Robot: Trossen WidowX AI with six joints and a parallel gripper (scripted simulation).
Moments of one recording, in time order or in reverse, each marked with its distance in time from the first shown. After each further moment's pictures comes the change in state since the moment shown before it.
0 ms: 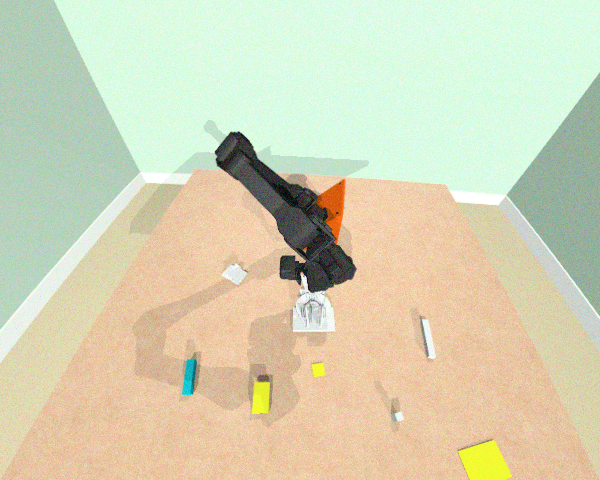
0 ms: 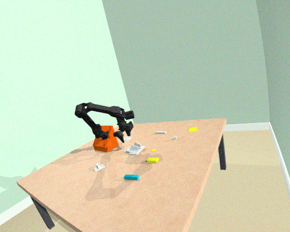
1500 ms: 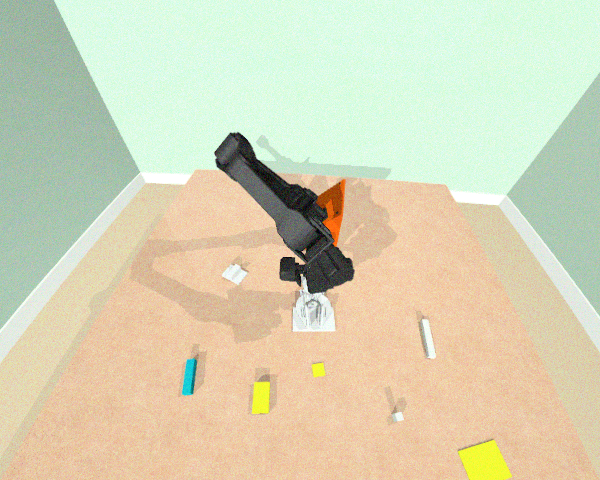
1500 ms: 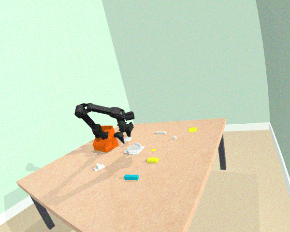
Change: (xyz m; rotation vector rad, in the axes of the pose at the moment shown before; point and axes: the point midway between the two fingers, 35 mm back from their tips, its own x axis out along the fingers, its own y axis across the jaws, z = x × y) arm 0.006 0.000 0.000 0.002 -0.002 0.007
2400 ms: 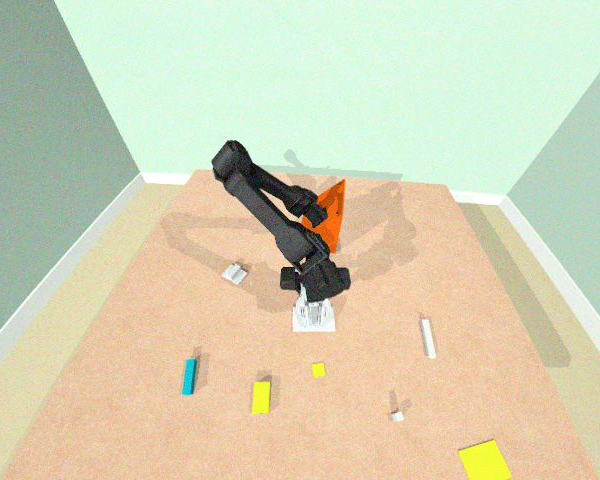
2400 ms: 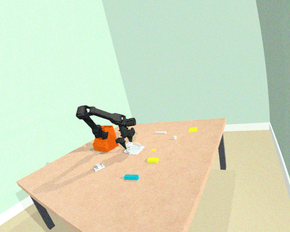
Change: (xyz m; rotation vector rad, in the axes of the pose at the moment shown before) arm 0.044 -0.001 0.001 0.002 -0.001 -0.002
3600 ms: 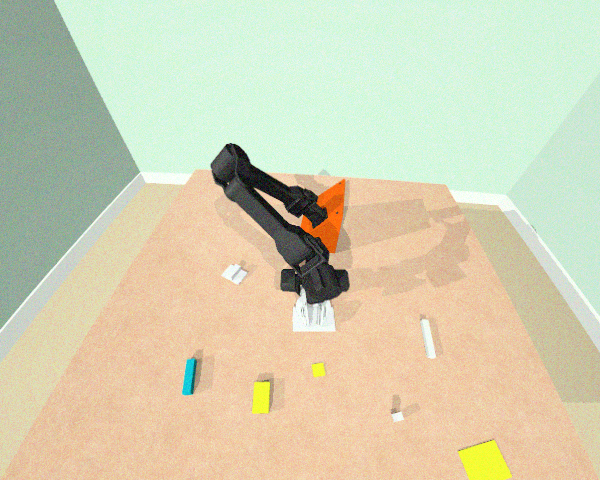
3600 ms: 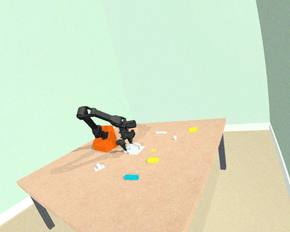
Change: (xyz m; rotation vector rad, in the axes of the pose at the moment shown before) arm 0.015 -0.001 -0.004 -0.005 0.007 -0.004
